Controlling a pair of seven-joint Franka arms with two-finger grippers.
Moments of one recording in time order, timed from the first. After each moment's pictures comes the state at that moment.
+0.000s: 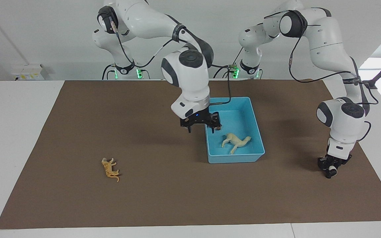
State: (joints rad) left arm 0.29 0.61 -0.13 -1.62 0.29 2.50 -0.09; right arm 0.45 0.57 0.01 -1.23 0.04 1.91 0.48
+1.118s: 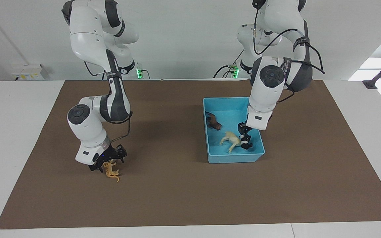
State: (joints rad) left arm -0.23 0.28 -0.14 -1.65 0.12 1.85 -0.74; right arm 0.03 0.51 0.01 -1.71 0.03 2.34 -0.44
